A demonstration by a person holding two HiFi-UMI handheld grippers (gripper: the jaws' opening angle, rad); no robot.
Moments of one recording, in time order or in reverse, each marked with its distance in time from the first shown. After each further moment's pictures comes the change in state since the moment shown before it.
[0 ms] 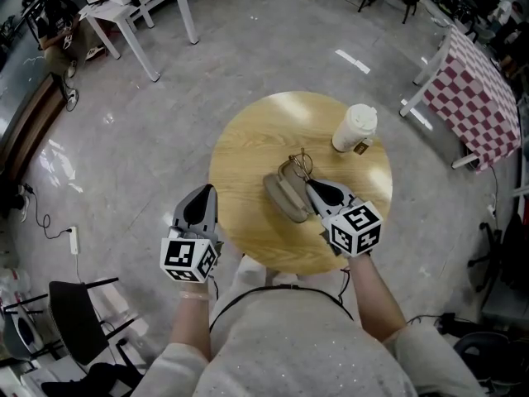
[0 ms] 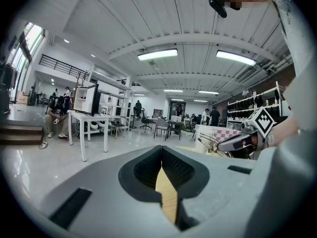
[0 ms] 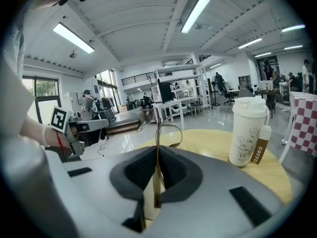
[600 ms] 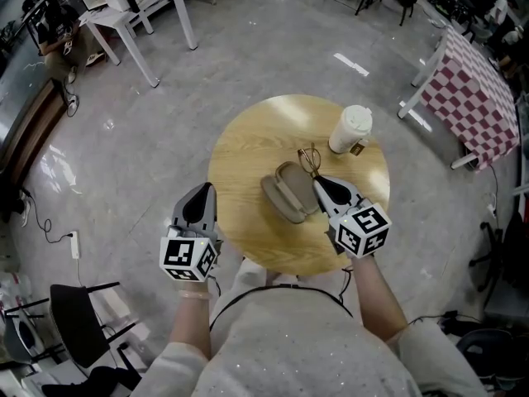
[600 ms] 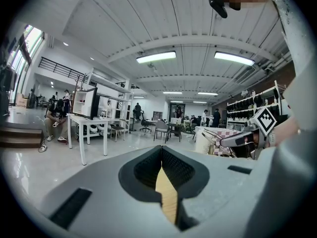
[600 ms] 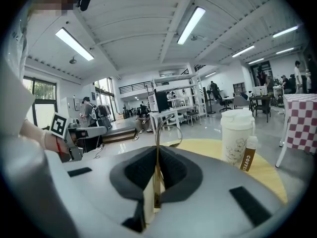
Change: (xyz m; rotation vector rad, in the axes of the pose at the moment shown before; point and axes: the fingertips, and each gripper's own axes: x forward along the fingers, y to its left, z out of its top) left arm 0.001 -0.004 0.014 0.018 -0.028 0.000; right arm -0.023 -0.012 0.022 0.011 -0.115 -0.041
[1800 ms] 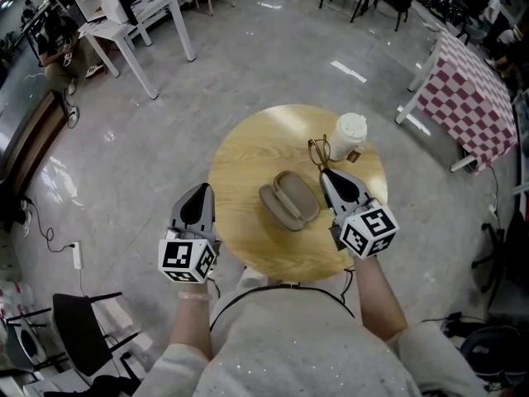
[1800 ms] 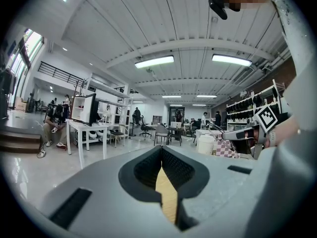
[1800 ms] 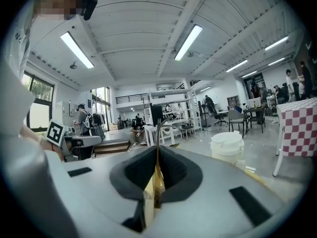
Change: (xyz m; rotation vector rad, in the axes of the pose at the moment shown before) left arm 0.011 0.000 0.024 0.027 -0.054 0.001; right arm -0.015 -0.021 0.046 -0.017 -0.167 -0.066
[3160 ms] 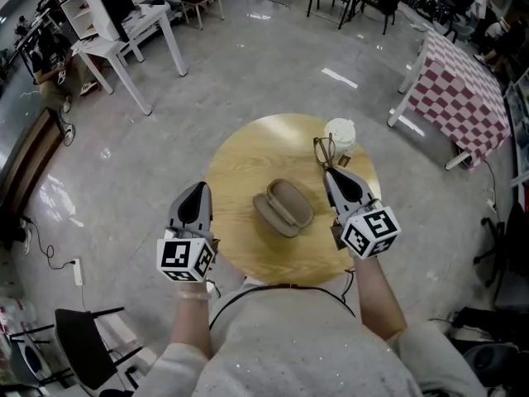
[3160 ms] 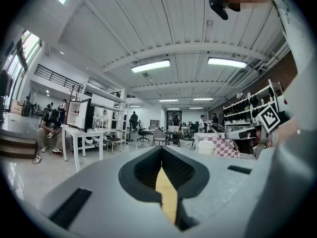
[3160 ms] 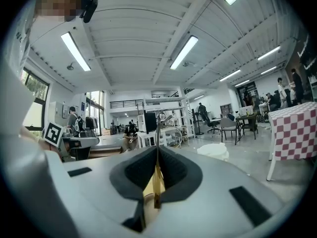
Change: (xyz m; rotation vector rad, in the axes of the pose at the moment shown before) left arm 0.019 -0.008 0.022 0.032 -0.054 -0.032; right arm -0.019 -0.022 0.022 -0.010 -0.089 -0.083
